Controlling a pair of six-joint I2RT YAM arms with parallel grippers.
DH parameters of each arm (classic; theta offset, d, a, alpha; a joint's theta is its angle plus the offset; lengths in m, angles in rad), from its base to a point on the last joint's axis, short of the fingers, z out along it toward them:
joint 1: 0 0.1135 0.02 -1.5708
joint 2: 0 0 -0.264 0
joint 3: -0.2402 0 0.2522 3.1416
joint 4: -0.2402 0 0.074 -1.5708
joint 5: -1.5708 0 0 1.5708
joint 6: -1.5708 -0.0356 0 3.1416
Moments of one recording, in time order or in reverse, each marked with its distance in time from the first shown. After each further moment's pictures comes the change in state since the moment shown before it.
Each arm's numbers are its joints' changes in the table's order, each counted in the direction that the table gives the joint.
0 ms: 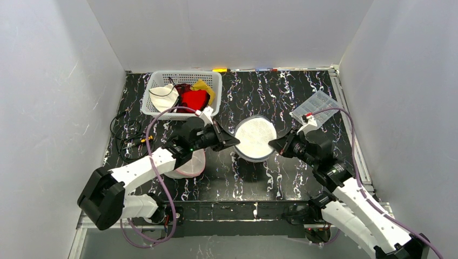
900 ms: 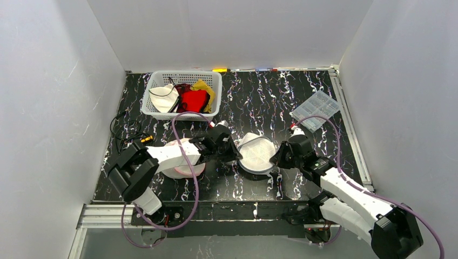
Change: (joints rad) left arm -0.153 0.336 -0.107 -0.188 0.269 -0.066; right arm 0.011 0.212 0.092 -0.097 -0.087 0.110
